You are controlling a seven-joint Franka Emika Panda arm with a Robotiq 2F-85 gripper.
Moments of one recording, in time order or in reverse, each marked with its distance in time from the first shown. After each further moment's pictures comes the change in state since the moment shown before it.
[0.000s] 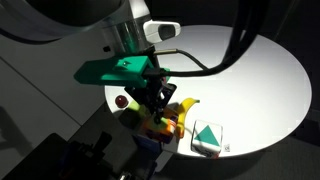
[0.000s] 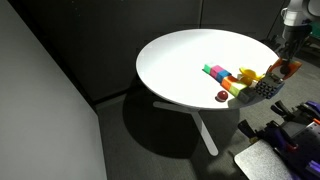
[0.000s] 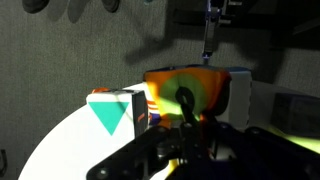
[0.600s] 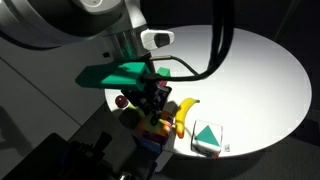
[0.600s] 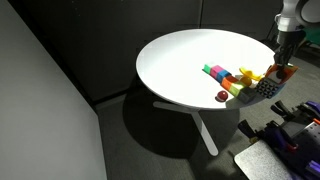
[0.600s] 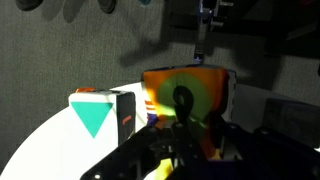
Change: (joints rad) arm 0.026 0.044 0.008 0.000 0.011 0.014 0.000
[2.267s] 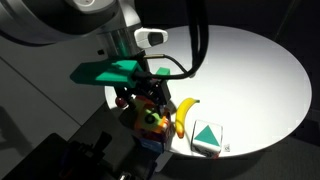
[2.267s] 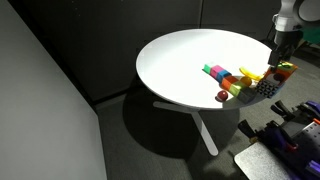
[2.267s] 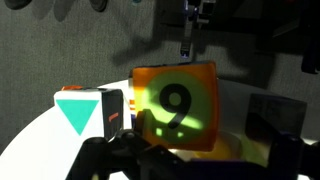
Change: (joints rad) arm 0.009 -0.009 0.028 -0.005 0.052 -0.006 0.000
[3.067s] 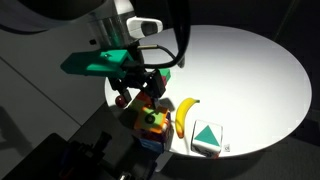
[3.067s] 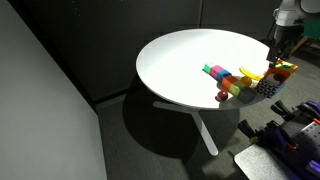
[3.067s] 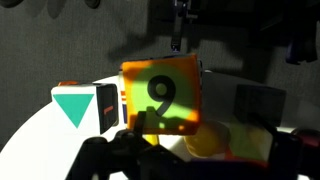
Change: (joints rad) arm 0.012 -0.051 0.017 0.002 0.055 -0.034 0.000
